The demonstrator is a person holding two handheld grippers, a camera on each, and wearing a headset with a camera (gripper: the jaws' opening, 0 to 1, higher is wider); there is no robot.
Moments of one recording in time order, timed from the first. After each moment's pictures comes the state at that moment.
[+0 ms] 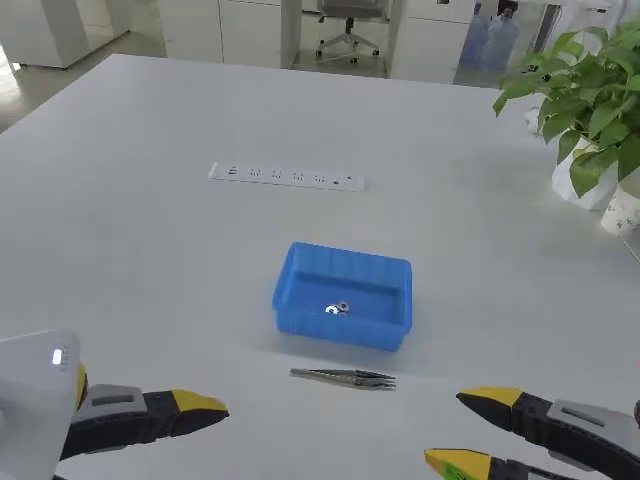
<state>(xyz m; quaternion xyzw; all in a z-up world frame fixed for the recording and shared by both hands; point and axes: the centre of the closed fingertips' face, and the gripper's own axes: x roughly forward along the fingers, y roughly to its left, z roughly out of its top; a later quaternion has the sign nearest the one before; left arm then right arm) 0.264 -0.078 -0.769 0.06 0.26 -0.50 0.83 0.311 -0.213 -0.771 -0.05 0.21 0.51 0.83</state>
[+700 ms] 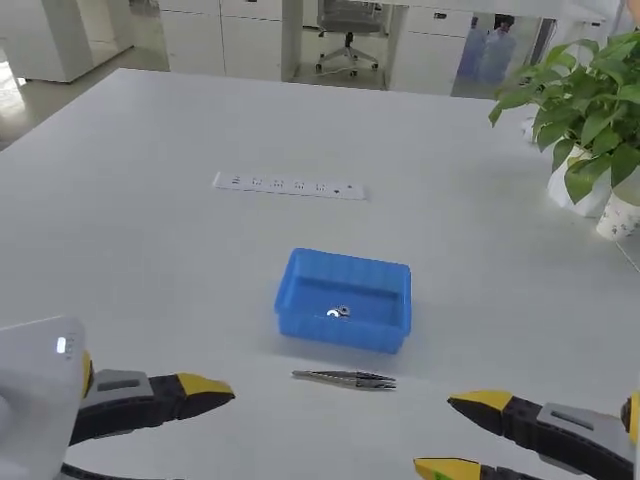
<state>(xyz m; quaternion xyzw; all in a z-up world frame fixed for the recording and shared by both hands) 0.266 -0.084 -0.755 0.07 0.23 -0.48 0.84 0.304 -0.209 -0.766 -0.05 0.20 0.51 0.83</state>
